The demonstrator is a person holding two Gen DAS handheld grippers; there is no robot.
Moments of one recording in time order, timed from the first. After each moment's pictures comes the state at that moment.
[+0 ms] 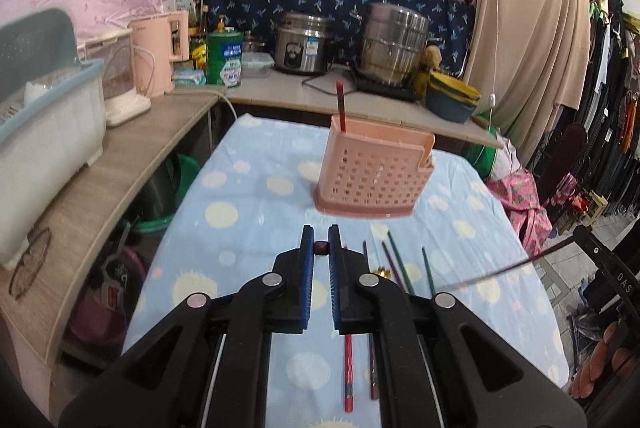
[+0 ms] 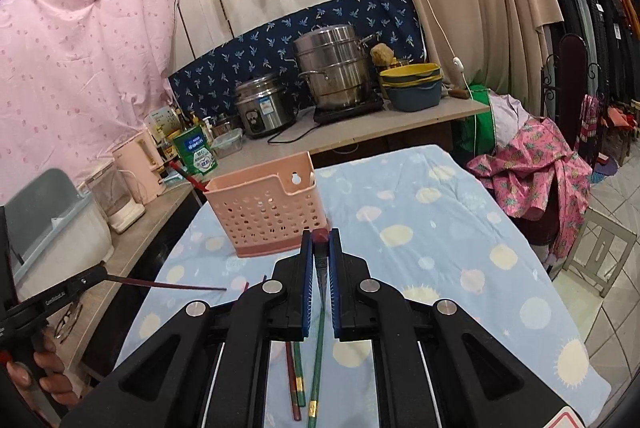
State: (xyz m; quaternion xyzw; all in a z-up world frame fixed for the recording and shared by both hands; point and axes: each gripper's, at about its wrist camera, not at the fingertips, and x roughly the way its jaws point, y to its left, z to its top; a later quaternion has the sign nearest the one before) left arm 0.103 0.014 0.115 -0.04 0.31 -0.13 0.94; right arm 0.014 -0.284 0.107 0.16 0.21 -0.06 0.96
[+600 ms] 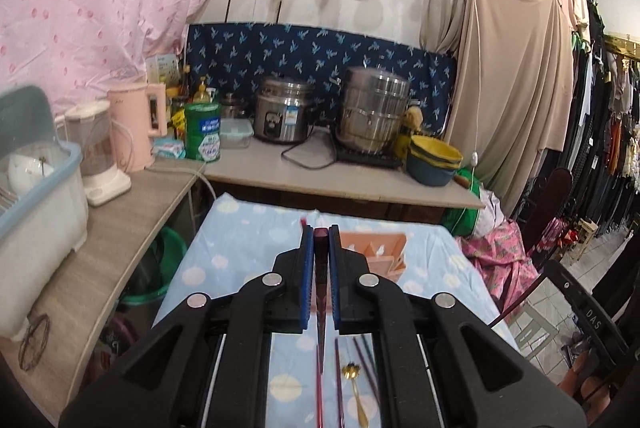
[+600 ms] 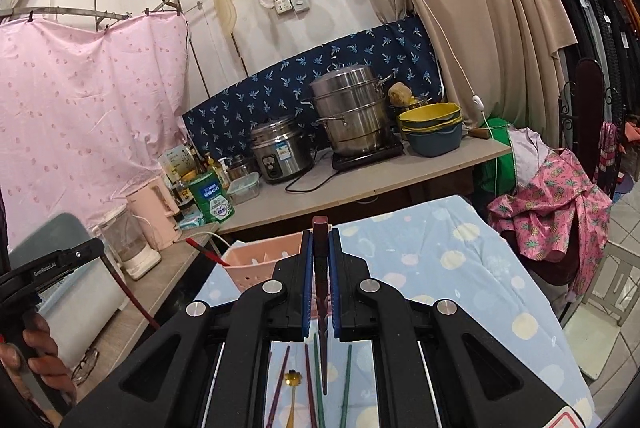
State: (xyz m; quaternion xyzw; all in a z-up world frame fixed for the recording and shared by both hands) left arm 0.146 -0.008 0.208 -0.06 0.22 -0.16 0.96; right arm 0.062 -0.298 0.166 0.18 0.14 -0.03 0.97
